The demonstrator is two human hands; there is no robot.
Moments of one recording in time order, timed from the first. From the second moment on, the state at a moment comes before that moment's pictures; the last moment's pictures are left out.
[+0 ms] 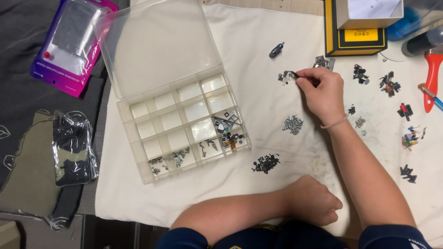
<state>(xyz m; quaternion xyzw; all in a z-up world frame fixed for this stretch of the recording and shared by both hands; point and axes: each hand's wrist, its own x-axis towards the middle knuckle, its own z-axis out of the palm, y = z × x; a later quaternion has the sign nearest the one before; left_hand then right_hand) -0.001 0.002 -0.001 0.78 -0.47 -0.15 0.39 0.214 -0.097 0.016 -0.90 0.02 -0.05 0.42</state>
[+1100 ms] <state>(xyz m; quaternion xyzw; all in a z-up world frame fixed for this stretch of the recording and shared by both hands) 0.001 0.004 0.003 0.77 -0.46 -0.19 0.40 0.185 -0.096 0.016 -0.96 -0.05 -0.11 0.25</state>
